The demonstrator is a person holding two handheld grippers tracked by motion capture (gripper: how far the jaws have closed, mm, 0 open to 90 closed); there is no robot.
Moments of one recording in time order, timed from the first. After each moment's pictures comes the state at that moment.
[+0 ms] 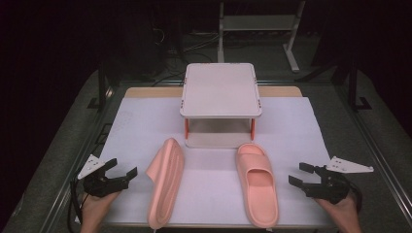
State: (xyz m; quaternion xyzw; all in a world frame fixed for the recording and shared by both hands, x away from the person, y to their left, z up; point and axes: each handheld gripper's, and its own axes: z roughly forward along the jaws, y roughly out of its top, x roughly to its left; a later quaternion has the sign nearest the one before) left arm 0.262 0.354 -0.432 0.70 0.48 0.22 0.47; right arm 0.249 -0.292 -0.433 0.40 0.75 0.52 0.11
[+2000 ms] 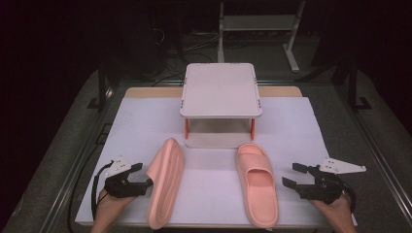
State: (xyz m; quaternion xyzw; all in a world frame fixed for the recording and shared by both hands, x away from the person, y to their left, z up) left arm 0.268 0.305 -0.437 0.79 0.39 0.16 0.44; right arm 0.248 -0.275 -0.430 0.38 0.76 0.53 0.10
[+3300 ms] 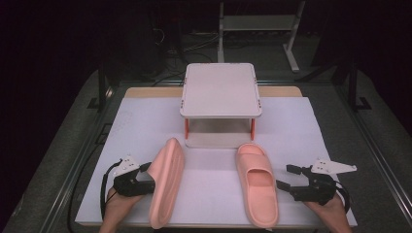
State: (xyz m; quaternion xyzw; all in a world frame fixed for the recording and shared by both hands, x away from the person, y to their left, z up) left arm 0.271 0.283 -0.437 0.79 0.37 0.15 0.46; right arm 0.249 -0.259 -0.431 0.36 0.77 0.51 0.10
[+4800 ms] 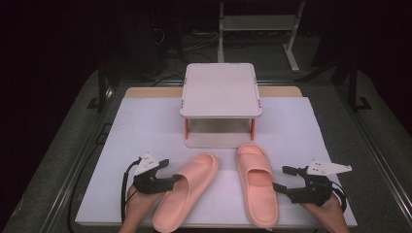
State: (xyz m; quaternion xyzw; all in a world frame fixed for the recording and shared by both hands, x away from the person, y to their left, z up) left arm 0.276 0.232 -0.440 0.78 0.38 0.16 0.47; right arm 0.248 -0.249 -0.430 0.34 0.79 0.51 0.09
